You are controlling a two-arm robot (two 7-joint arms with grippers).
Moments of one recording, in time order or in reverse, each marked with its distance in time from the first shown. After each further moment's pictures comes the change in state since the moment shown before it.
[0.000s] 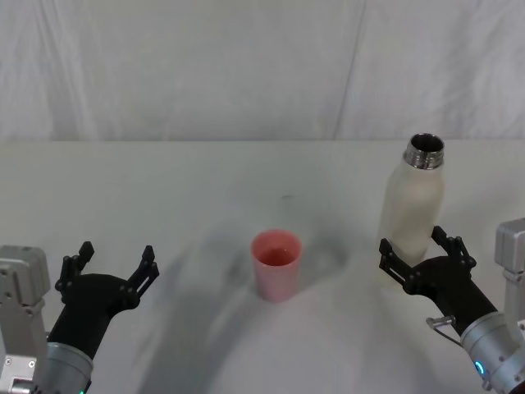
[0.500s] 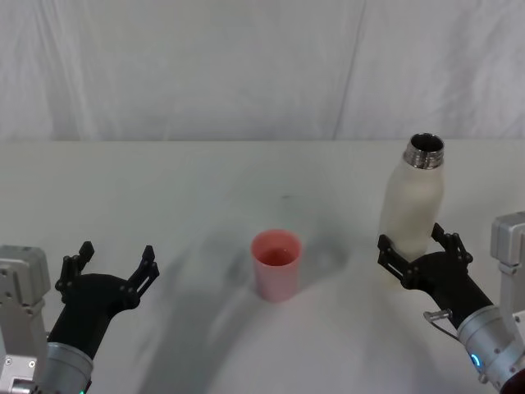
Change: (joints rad) left arm 0.000 0.000 0.000 0.000 0.000 0.000 0.000; right arm 0.039 -0.003 -0.005 0.047 0.010 -0.002 -0.001
